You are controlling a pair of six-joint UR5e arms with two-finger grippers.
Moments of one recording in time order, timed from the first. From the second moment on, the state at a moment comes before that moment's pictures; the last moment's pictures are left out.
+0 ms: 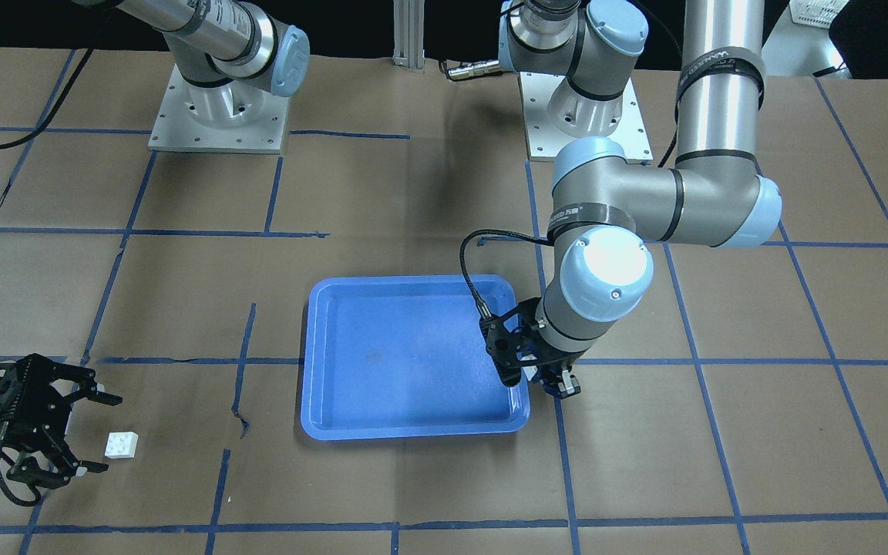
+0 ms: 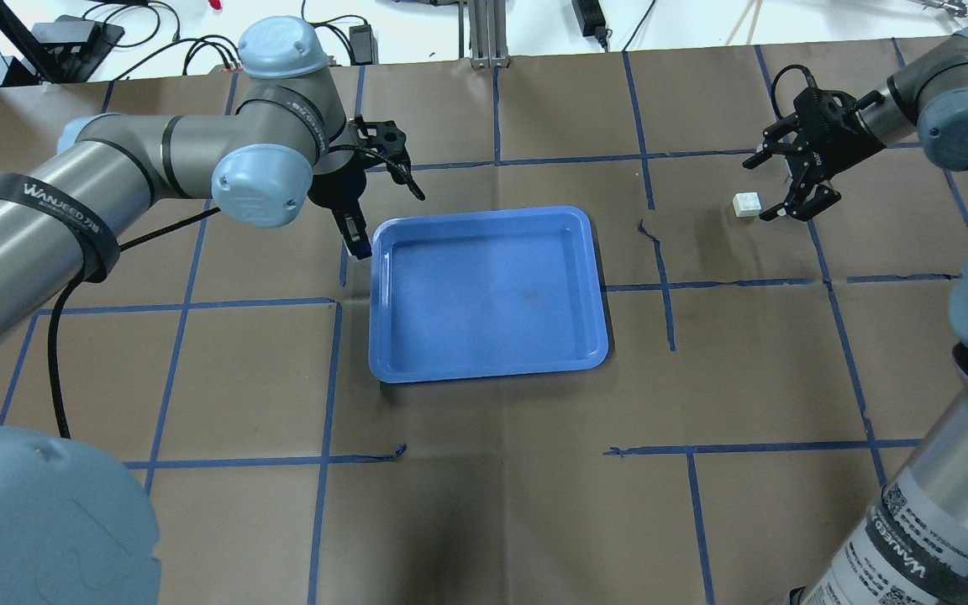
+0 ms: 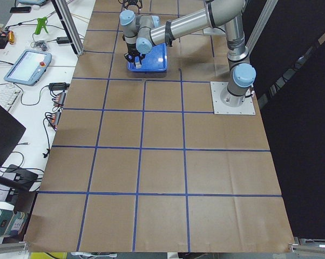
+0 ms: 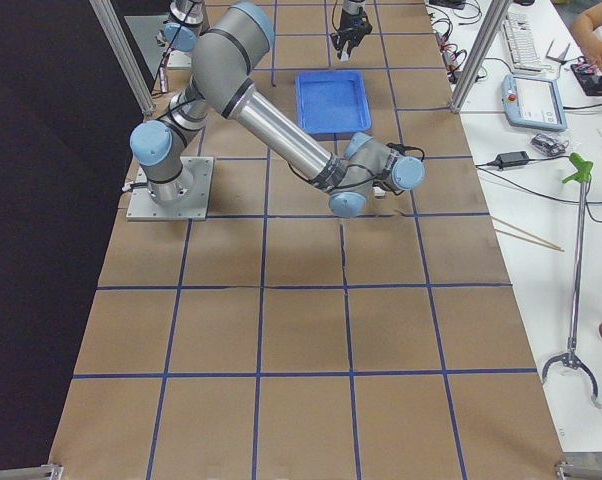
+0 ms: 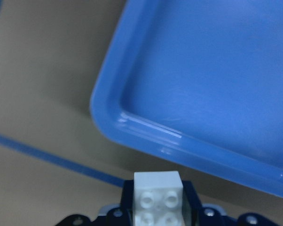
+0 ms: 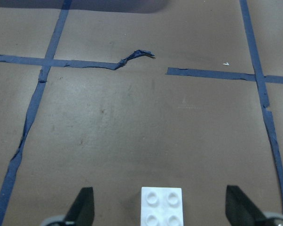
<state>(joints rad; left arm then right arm) -1.69 -2.02 -1.62 -1.16 1.57 1.24 1.14 -0.91 1.47 -1.84 -1.02 -2.18</state>
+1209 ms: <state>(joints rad) -1.89 -2.08 -1.77 -0.88 1.57 1.29 1.13 -0.87 1.47 -1.86 -1.03 -2.18</state>
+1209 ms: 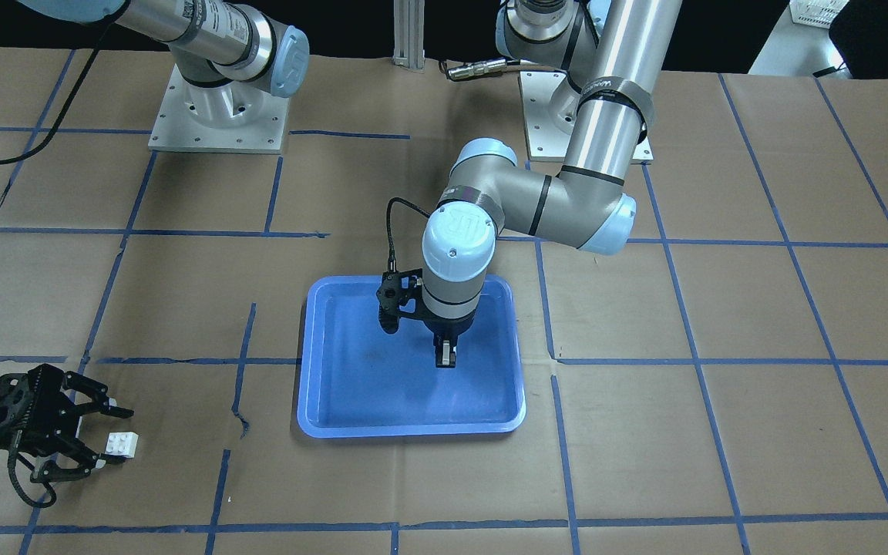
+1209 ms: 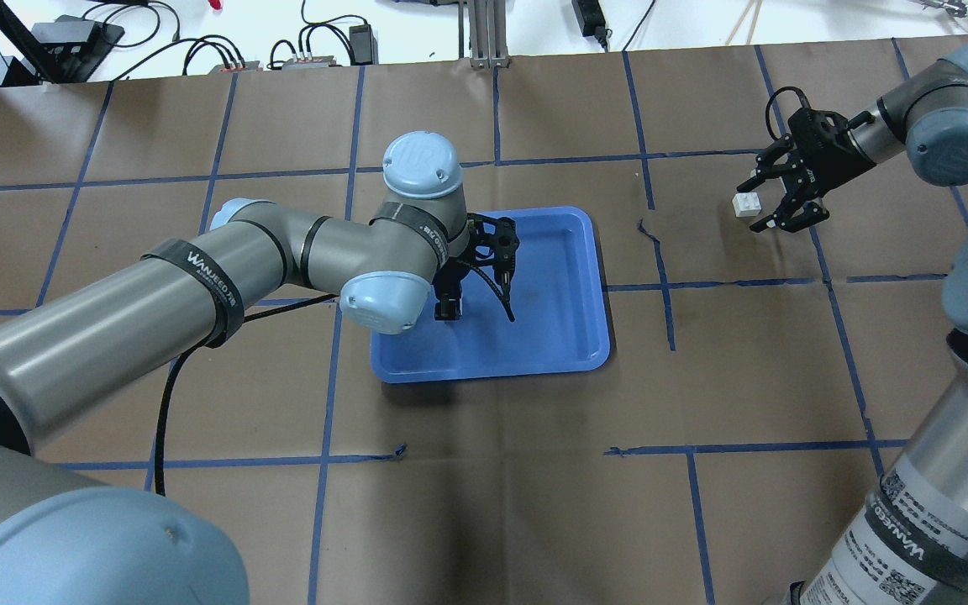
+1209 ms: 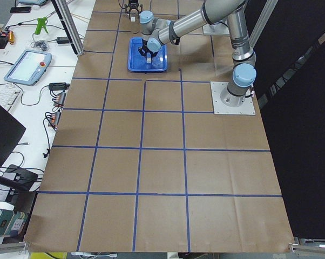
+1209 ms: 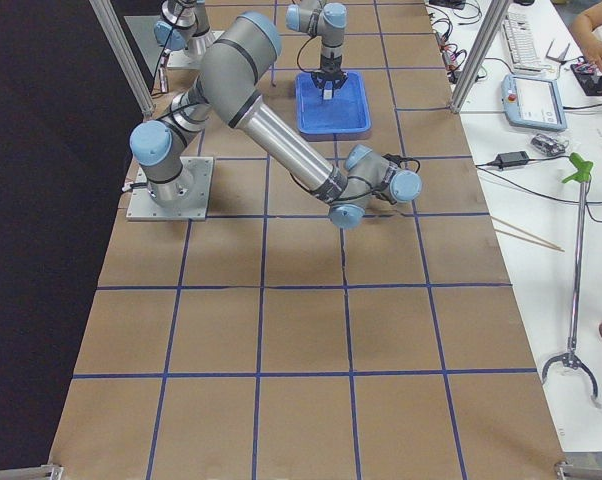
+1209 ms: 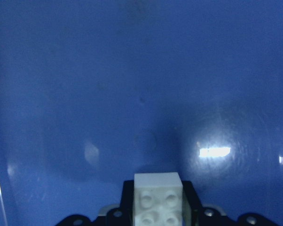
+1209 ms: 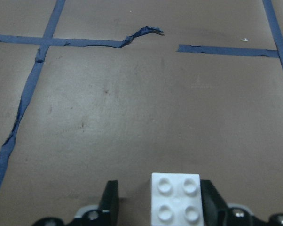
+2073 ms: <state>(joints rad) -1.92 -2.07 -1.74 -0.88 1.57 1.25 1.13 -0.90 1.43 -1.85 -1.04 -2.17</state>
